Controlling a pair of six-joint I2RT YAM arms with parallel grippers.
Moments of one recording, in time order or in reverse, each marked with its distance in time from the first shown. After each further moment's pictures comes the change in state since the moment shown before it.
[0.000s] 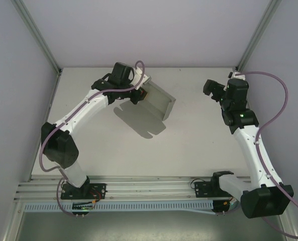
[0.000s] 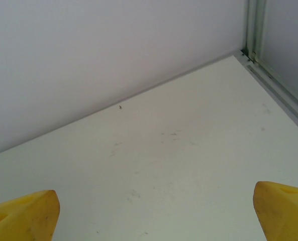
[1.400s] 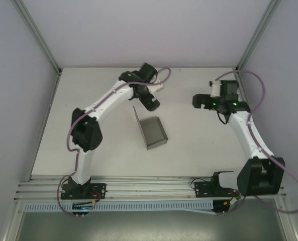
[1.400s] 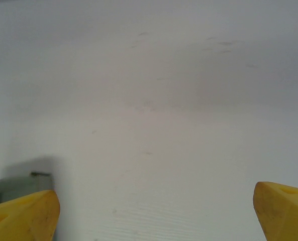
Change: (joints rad) left arm -0.098 0.319 0.431 -0.340 -0.364 0.037; right arm 0.001 0.259 0.027 -0.131 -0.369 -0.347
